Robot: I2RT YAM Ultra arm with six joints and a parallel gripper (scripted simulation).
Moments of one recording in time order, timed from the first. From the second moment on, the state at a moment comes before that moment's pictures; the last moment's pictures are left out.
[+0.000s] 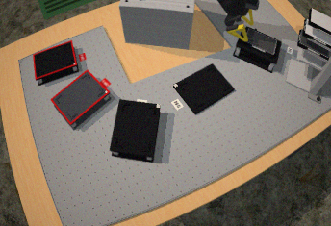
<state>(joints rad) 0.89 2.51 0.37 1.36 0.36 0.11</state>
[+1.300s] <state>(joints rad) 0.91 2.06 0.36 0.88 0.37 0.16</state>
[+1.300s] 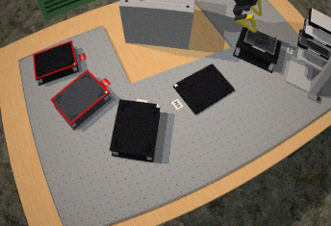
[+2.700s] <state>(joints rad) 0.77 2.25 1.28 -0.59 0.17 0.22</state>
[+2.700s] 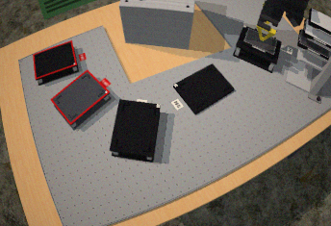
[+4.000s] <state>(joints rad) 0.75 2.37 1.27 -0.46 0.17 0.20</state>
